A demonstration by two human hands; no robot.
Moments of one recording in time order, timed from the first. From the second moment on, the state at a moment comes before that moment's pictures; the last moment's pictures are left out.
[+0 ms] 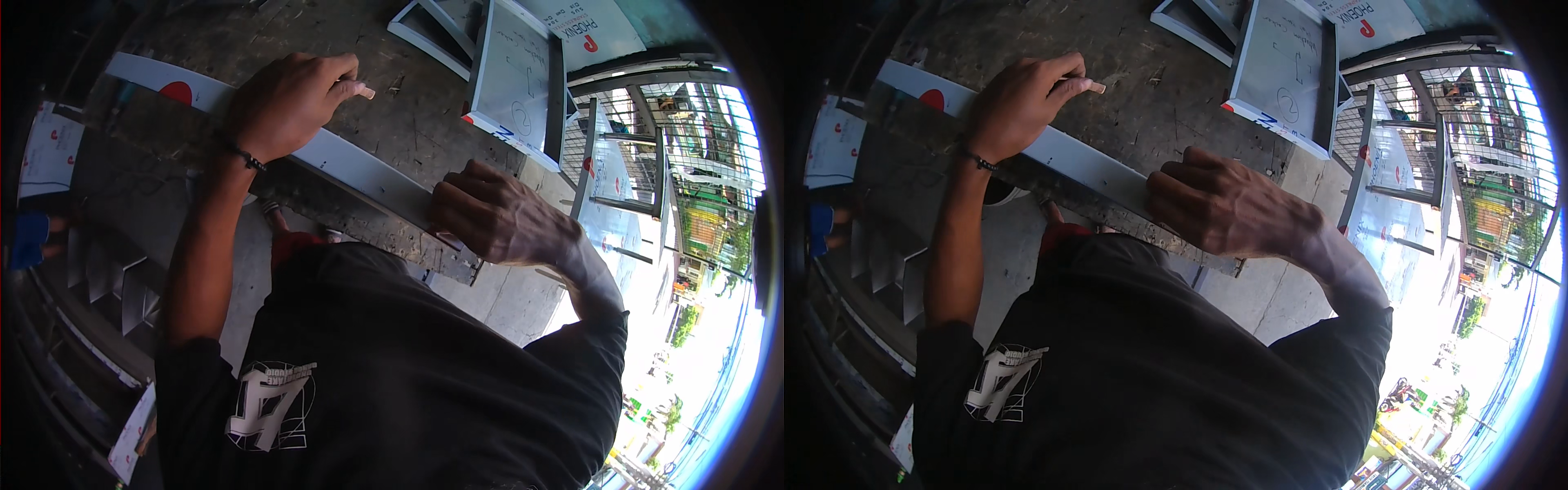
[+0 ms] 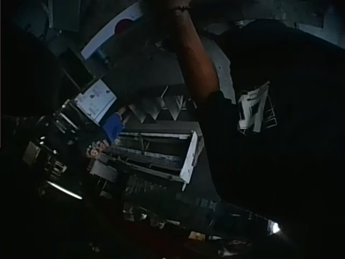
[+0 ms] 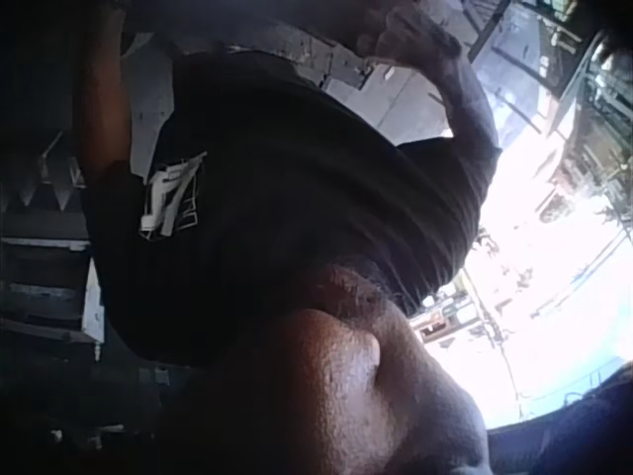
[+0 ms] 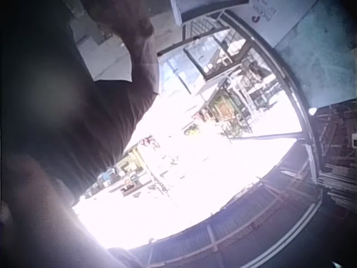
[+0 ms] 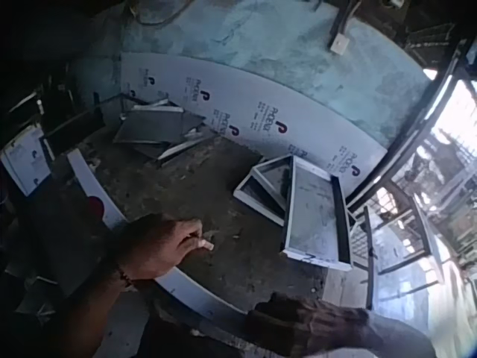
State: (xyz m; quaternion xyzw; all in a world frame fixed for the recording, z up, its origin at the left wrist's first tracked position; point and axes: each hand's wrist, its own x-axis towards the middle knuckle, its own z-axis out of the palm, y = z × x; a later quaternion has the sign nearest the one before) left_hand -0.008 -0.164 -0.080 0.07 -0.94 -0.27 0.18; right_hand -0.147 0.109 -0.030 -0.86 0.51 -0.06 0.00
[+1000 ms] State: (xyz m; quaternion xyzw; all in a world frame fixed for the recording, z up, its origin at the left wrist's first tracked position) left_hand 0.007 -0.161 -0.075 0.08 -0.95 -0.27 0.16; right_hand -0.161 0.090 -0.032 -0.78 0.54 -0.21 0.24
